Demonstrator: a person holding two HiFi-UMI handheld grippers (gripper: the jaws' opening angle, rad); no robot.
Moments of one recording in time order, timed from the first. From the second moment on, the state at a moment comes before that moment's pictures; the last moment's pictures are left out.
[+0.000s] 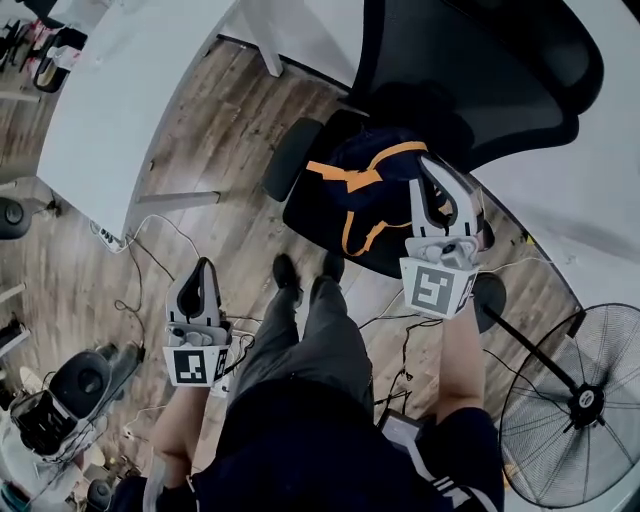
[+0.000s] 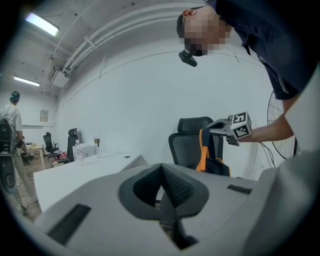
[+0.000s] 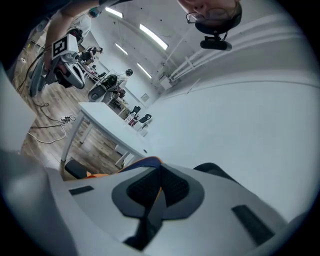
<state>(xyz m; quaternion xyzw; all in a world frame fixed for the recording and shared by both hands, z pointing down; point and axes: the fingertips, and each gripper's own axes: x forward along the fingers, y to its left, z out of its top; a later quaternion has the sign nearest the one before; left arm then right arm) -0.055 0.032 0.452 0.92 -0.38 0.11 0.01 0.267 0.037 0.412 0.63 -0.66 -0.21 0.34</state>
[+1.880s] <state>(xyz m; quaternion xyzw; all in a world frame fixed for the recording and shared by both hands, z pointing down) -0.163 0.041 0.325 0.83 -0.55 0.05 -0.05 0.056 -0.042 0.089 0.46 -0.75 -0.43 0.21</state>
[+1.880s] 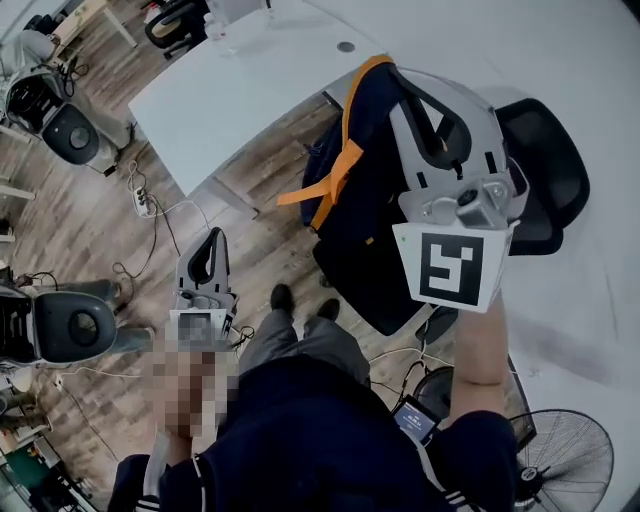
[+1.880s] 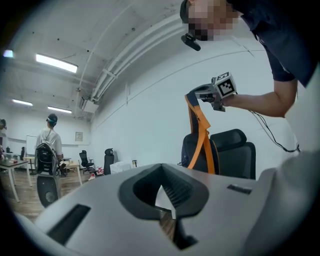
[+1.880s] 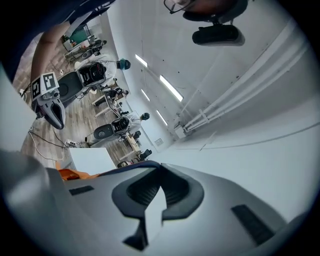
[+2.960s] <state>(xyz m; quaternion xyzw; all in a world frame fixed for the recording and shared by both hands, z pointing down) -0.281 -0.087 0.312 0.84 -0.54 0.05 -0.06 -0.082 -0.222 0.112 0.48 -0.75 -0.40 0.22</state>
